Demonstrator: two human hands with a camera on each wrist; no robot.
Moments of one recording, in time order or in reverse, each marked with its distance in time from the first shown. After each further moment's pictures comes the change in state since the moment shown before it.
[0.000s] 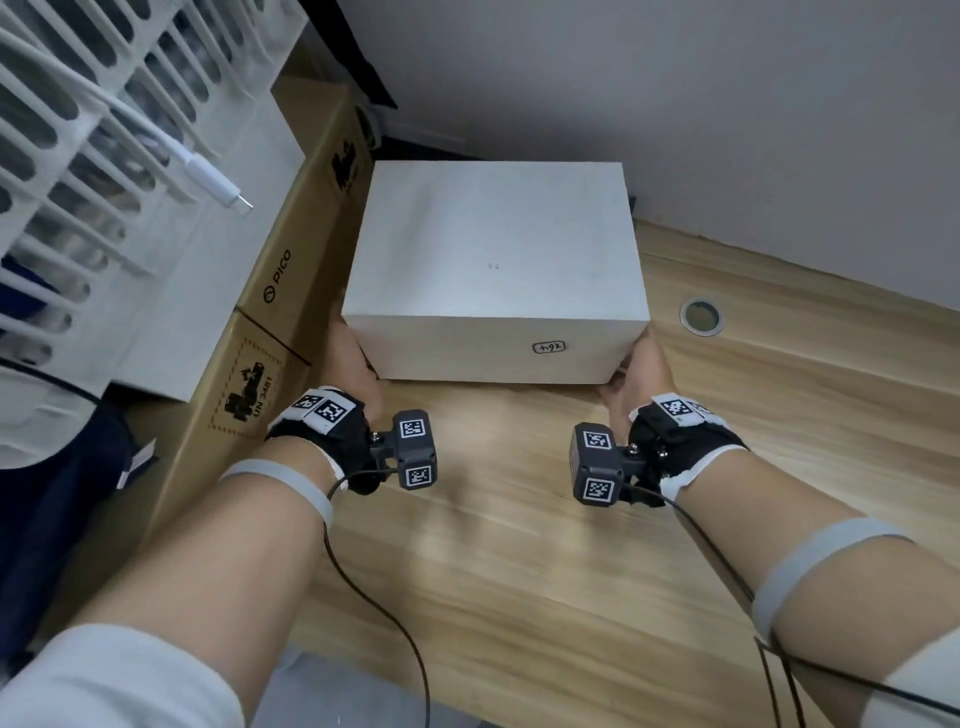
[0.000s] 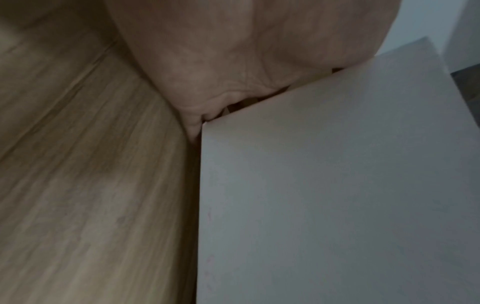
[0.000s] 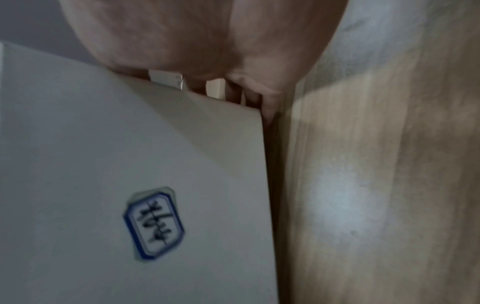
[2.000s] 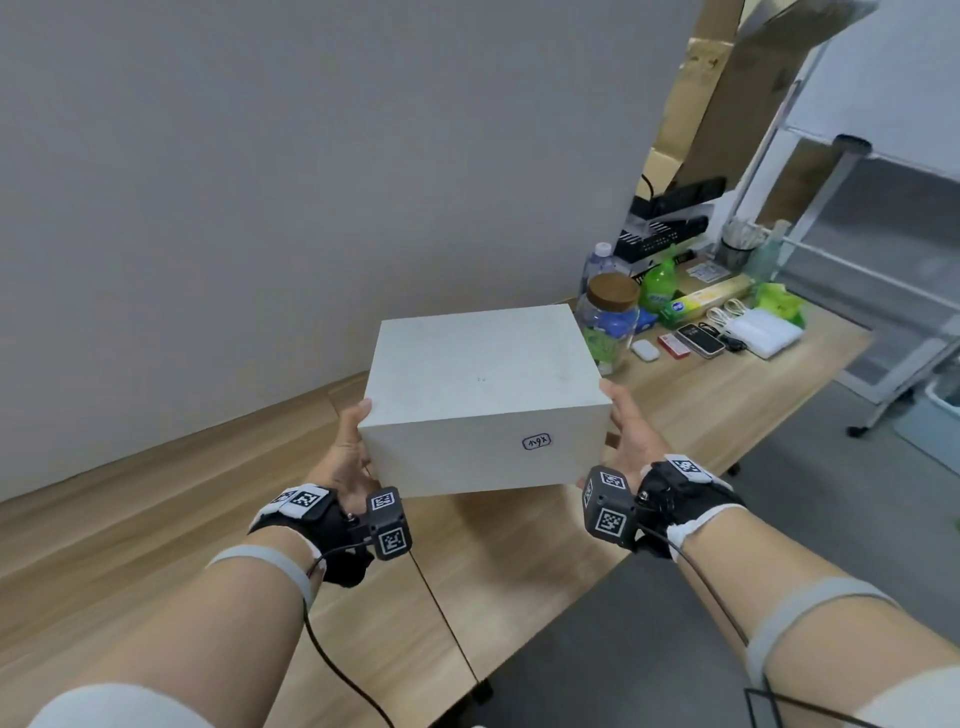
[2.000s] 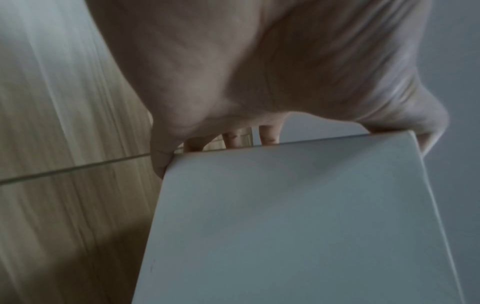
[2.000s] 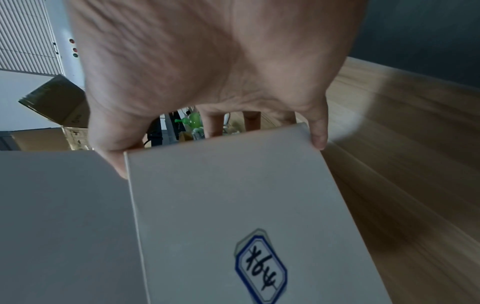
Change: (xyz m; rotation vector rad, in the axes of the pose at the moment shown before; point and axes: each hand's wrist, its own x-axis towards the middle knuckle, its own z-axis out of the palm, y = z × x) left_hand -0.621 -0.466 0.493 0.606 -1.012 -0.295; right_hand -0.238 -0.141 -0.935 0.505 0.290 -0.216
